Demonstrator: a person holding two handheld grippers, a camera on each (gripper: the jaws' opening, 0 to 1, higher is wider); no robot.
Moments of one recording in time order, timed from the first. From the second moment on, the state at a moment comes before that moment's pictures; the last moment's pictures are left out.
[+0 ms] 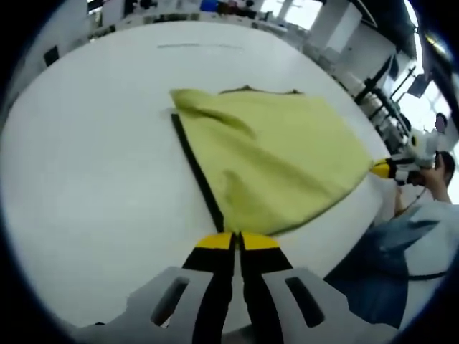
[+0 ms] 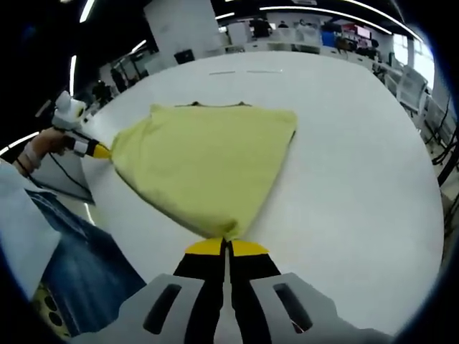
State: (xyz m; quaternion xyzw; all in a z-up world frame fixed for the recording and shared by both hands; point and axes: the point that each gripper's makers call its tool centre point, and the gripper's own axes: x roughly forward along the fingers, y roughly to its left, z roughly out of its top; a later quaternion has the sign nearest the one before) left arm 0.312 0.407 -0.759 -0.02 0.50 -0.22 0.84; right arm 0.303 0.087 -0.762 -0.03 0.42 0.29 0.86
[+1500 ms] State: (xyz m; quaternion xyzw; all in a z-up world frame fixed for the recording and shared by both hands) left arm 0.350 0.424 -0.658 0.10 0.42 -0.36 0.83; right arm 0.353 0.077 -0.654 -0.12 0.32 0.35 0.87
